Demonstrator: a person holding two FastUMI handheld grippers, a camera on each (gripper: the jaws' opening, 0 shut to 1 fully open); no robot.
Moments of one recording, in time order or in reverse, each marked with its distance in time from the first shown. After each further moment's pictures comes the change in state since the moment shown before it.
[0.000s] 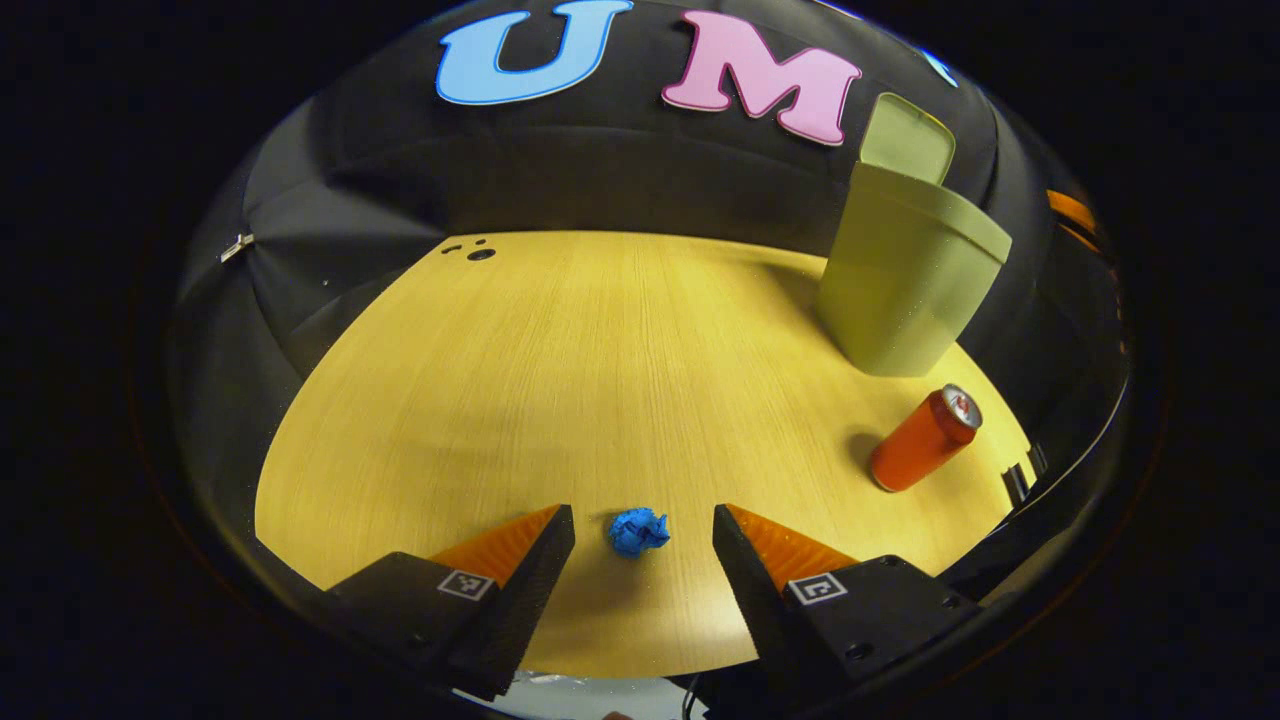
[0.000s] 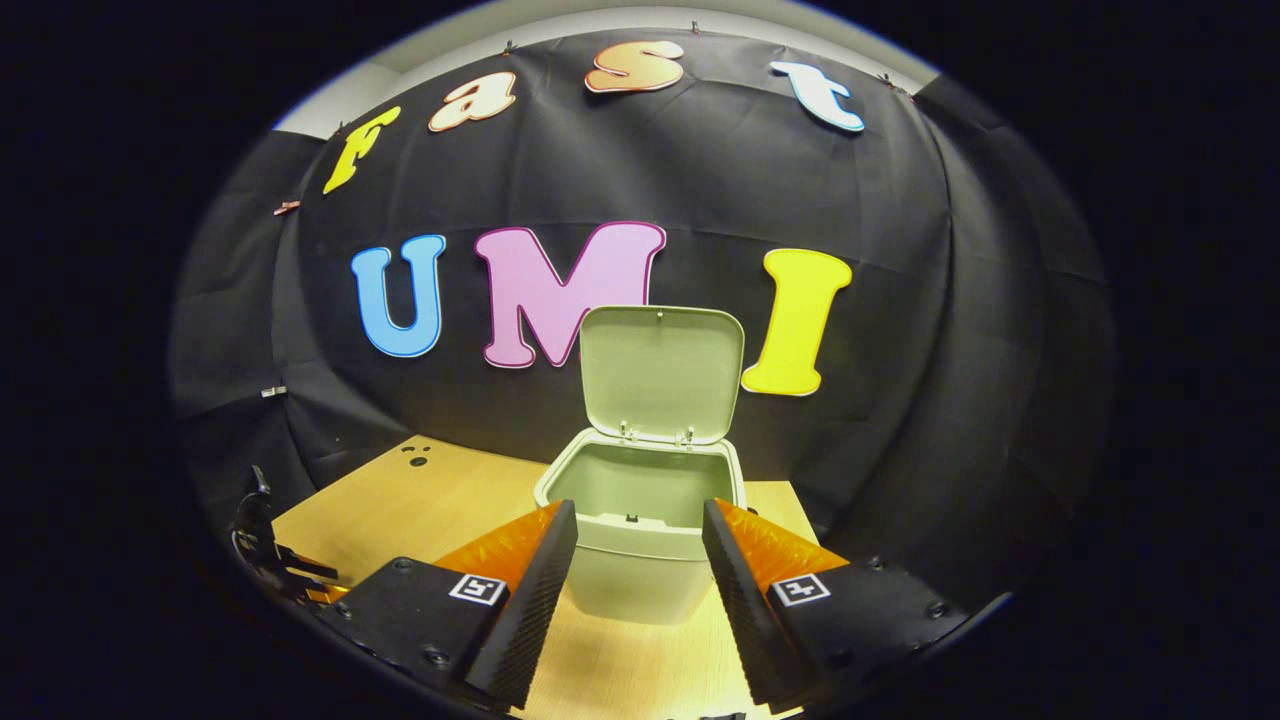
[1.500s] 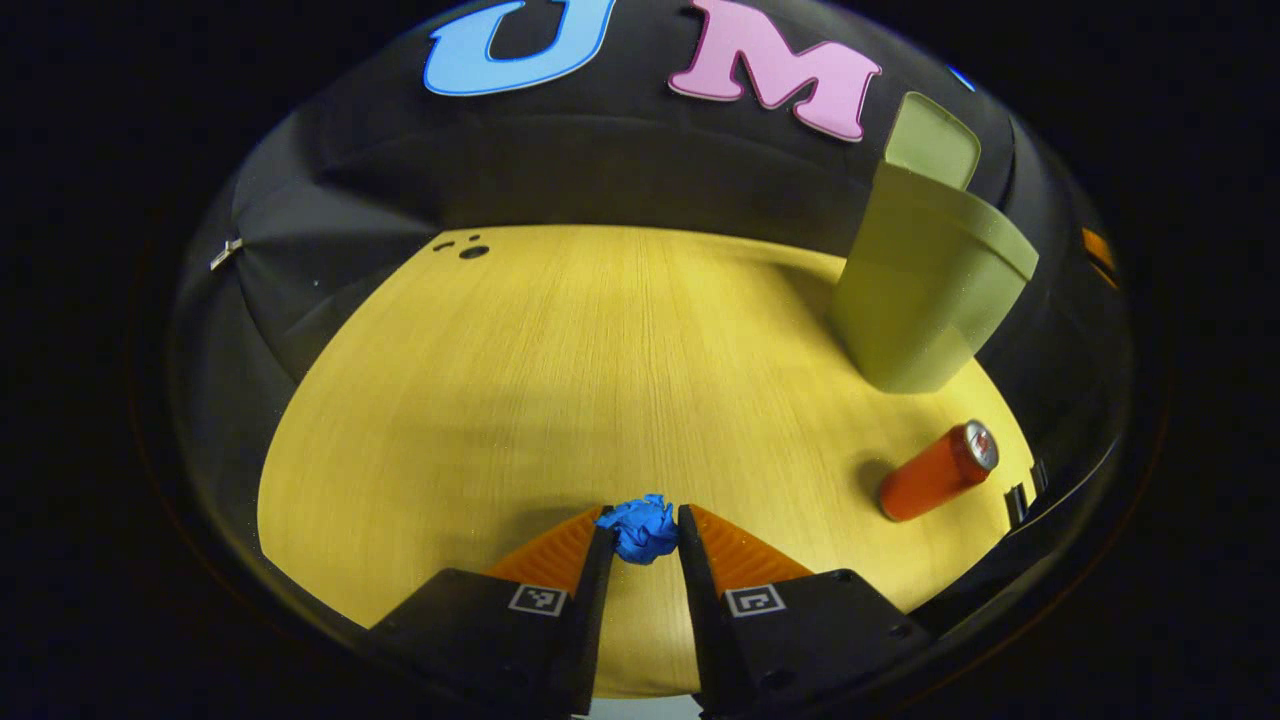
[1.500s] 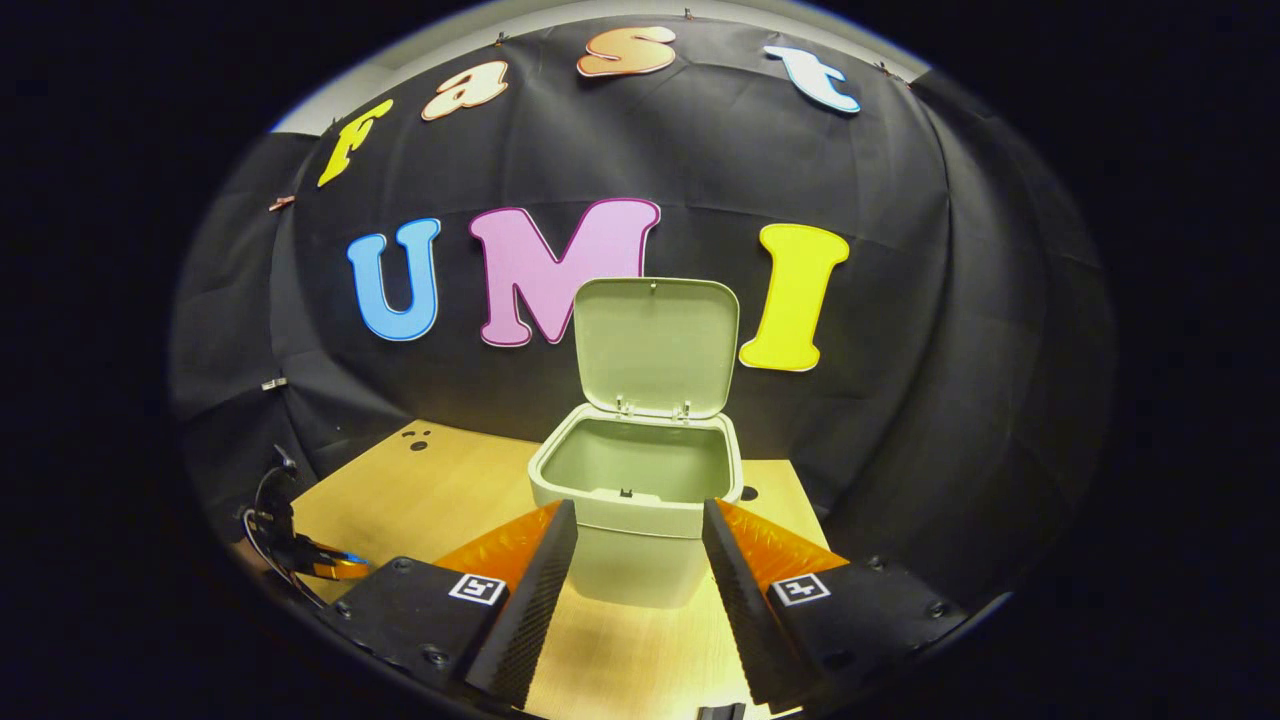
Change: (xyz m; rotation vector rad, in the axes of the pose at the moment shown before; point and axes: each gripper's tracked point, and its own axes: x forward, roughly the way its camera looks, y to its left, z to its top) left arm 0.009 -0.006 0.054 -0.041 -0.010 -0.004; right arm 0.001 -0.002 -0.015 0.010 0.058 0.019
